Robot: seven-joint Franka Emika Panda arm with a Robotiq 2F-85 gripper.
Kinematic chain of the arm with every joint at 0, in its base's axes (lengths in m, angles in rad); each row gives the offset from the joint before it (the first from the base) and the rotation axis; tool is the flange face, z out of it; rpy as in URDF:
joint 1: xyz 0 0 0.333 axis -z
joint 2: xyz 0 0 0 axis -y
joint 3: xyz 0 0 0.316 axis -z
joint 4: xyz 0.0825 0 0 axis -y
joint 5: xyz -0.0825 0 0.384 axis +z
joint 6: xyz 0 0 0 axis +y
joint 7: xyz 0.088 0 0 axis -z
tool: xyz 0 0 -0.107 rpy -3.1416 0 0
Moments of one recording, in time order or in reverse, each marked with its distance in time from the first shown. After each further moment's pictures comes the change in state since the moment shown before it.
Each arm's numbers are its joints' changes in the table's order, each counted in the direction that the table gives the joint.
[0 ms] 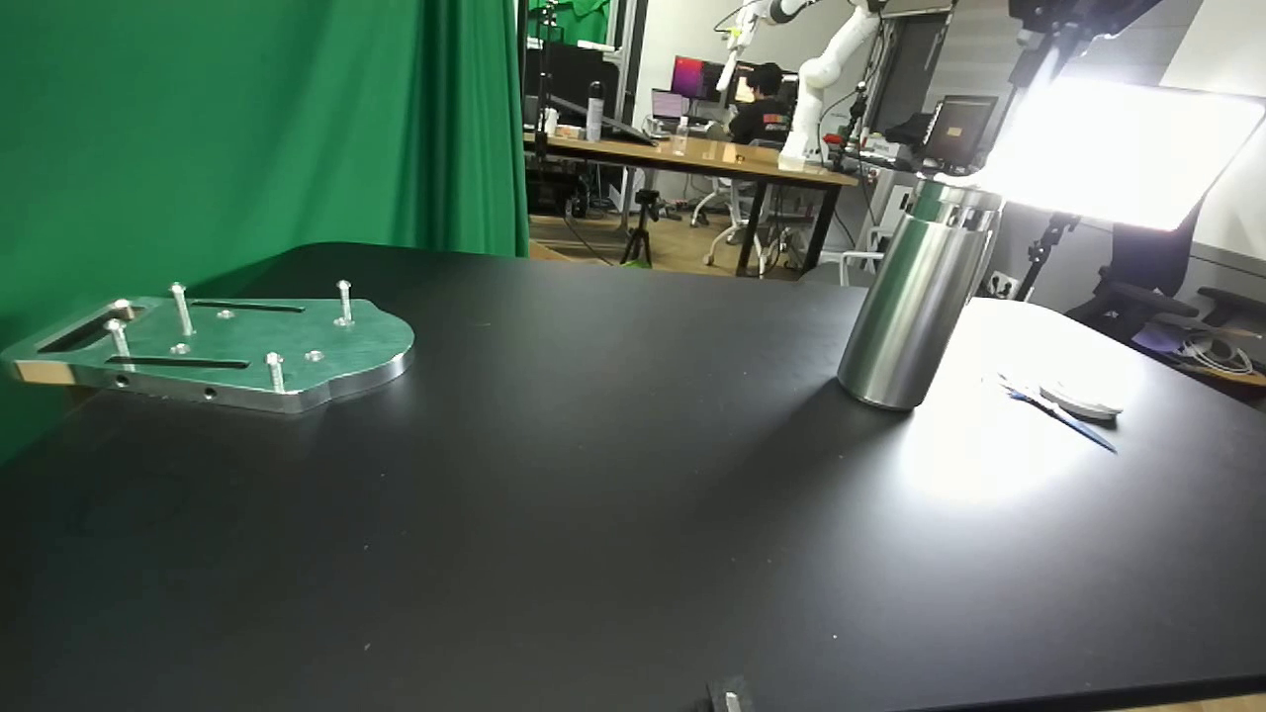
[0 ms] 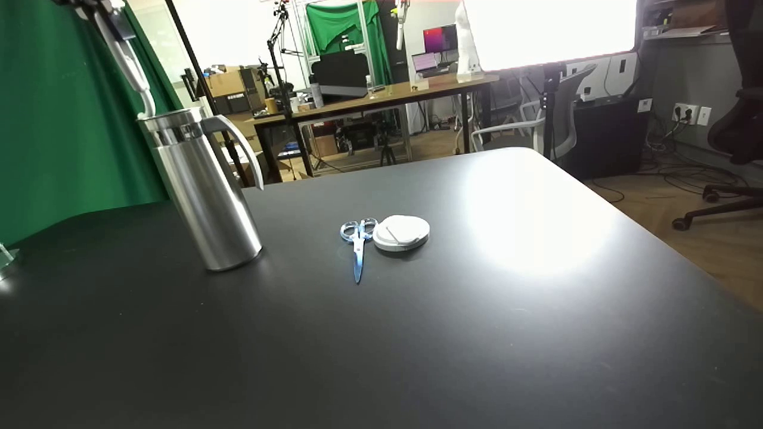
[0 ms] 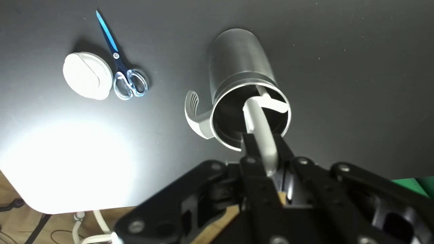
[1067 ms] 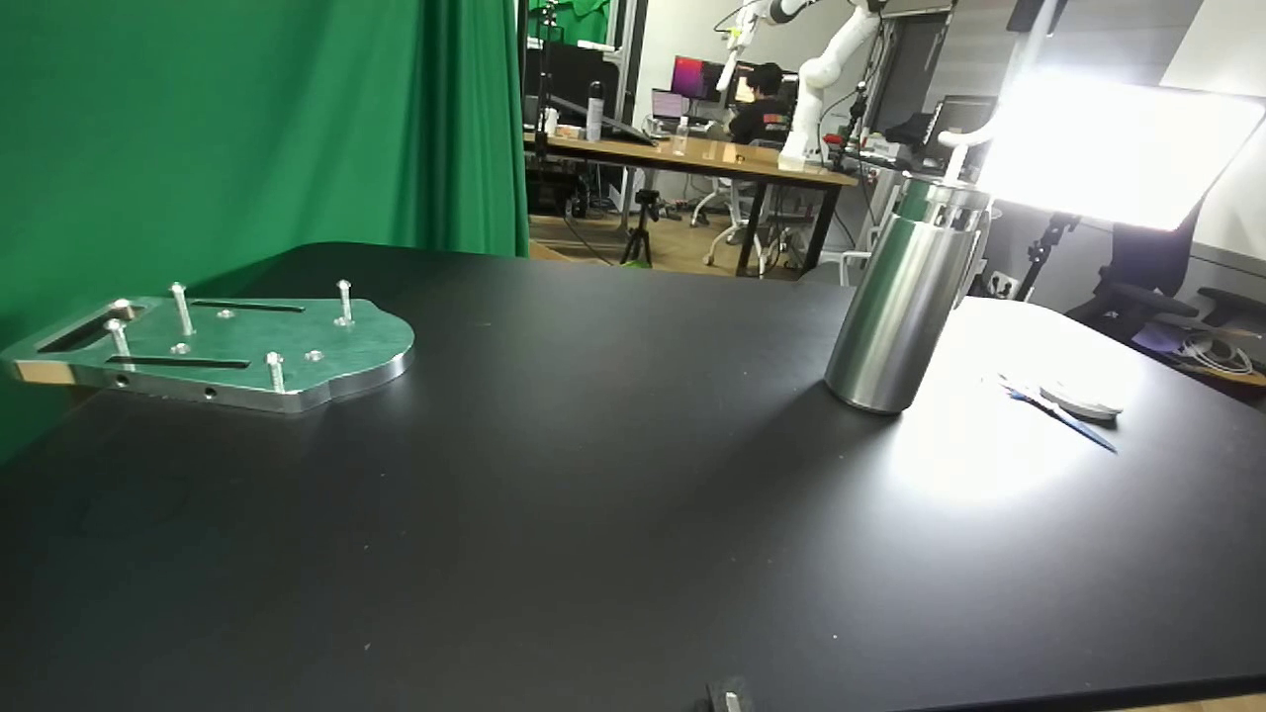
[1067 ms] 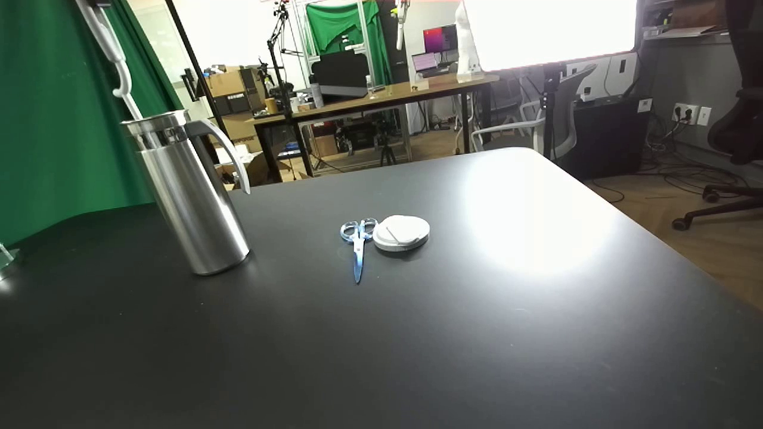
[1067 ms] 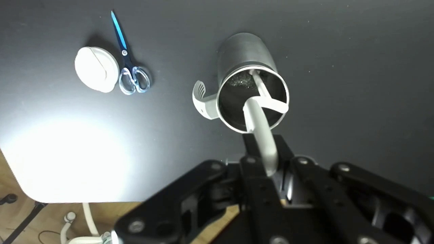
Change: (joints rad) arm -0.032 -0.040 -0.019 0.150 -0.046 0.187 -0.004
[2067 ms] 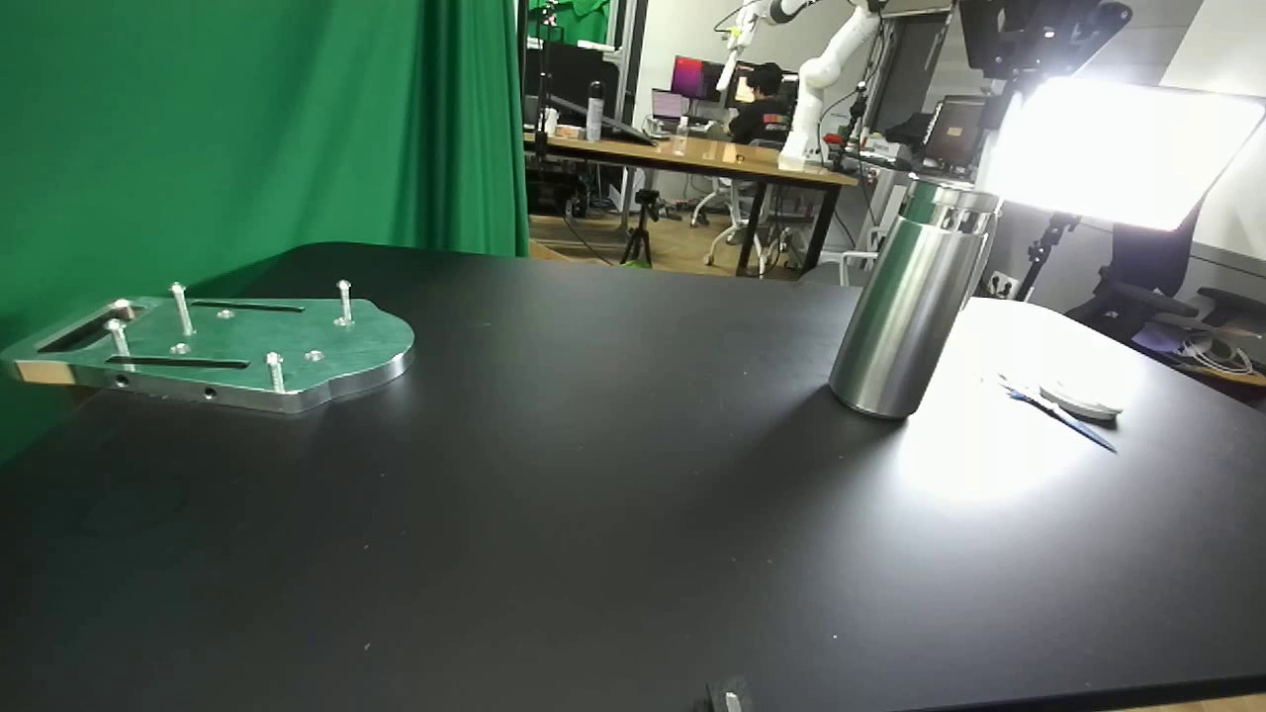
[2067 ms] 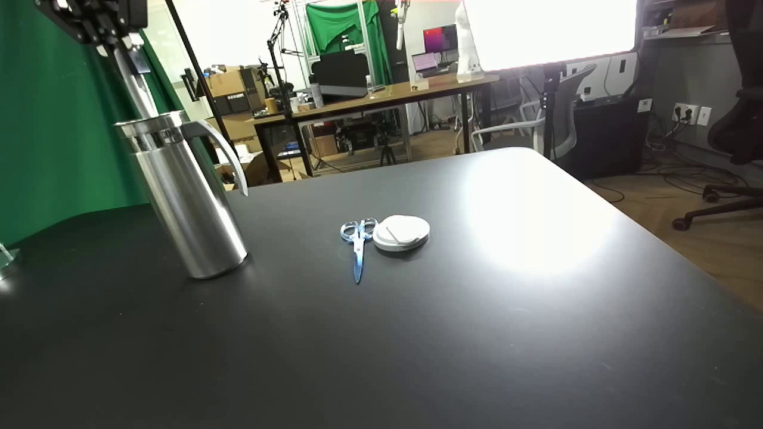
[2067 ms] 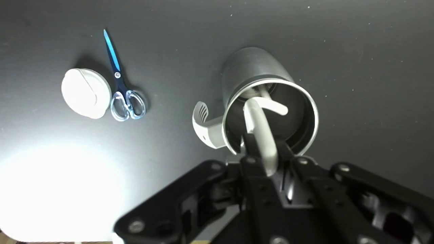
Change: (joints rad) arm 0.001 -0.126 0.015 -0.027 -0.012 -0.068 -0.003
